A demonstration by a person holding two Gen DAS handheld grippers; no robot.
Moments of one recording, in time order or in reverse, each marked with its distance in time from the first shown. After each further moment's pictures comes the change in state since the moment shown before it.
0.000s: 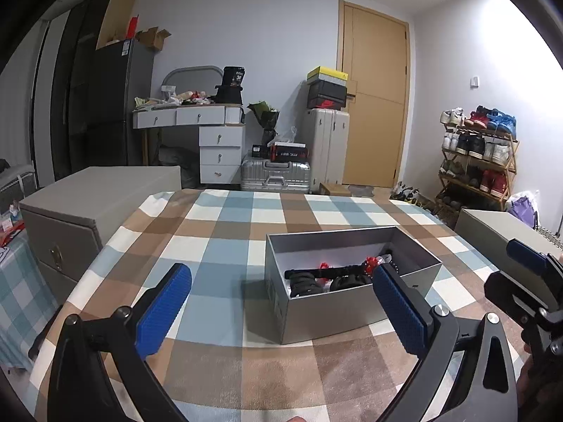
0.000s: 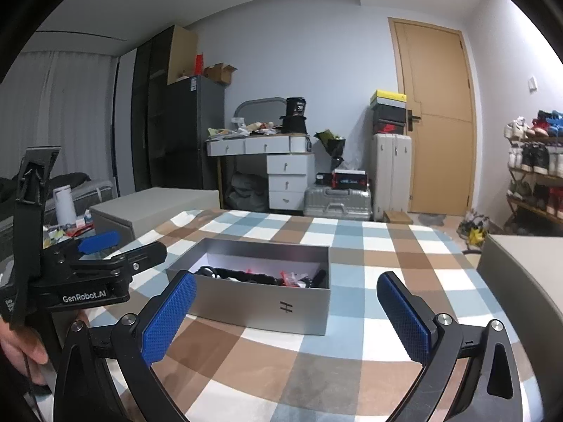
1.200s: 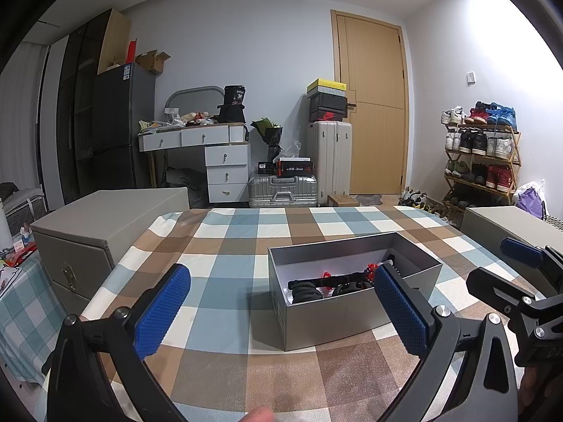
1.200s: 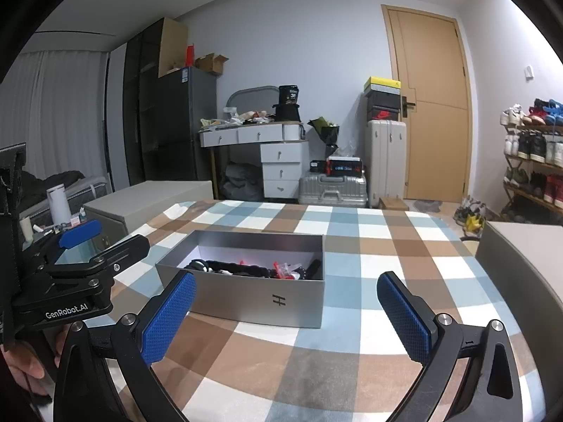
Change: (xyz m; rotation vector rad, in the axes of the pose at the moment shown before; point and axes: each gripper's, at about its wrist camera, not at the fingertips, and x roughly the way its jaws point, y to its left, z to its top) left arm -0.010 -0.012 -0.001 0.058 -0.057 0.052; right arm 0.006 -0.005 0.001 0.024 0.052 -0.019
